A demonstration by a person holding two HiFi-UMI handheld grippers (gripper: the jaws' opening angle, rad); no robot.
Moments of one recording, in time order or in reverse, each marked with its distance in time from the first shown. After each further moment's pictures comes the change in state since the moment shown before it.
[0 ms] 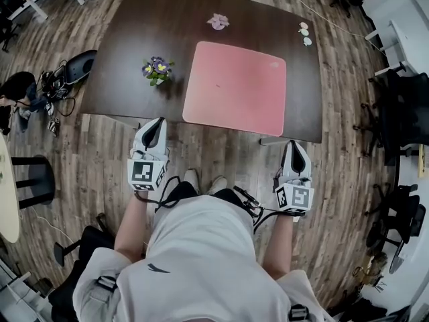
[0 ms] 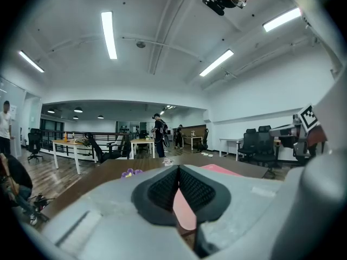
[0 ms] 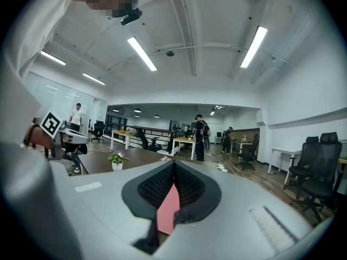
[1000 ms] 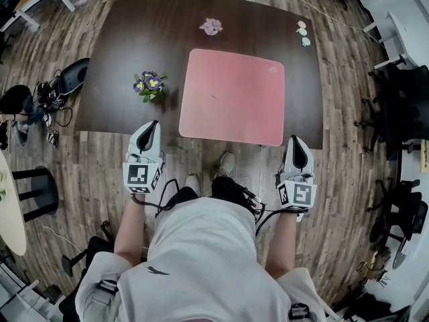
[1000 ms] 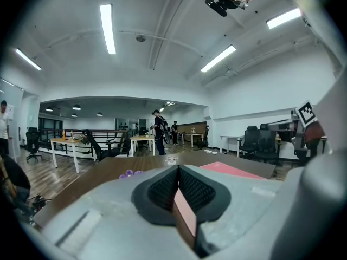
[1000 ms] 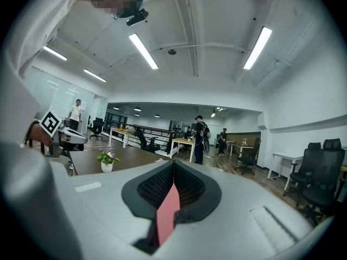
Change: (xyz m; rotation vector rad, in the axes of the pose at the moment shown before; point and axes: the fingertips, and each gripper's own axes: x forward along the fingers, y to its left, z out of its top) left arm 0.057 0.027 -0.007 0.003 0.037 -0.006; right arm 0.061 -0.025 0.008 -0.040 -0.005 -0.005
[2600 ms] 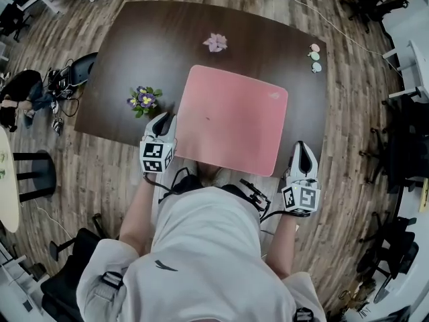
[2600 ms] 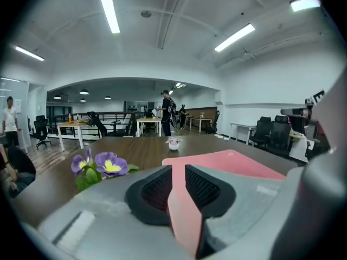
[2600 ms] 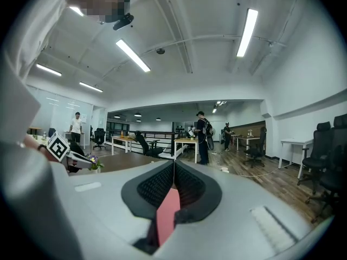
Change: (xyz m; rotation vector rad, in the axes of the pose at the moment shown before) left arm 0.140 -0.007 -0.056 -0.095 0.196 0.093; right arm 0.098 -0.092 -0.021 0.139 -0.015 0.068
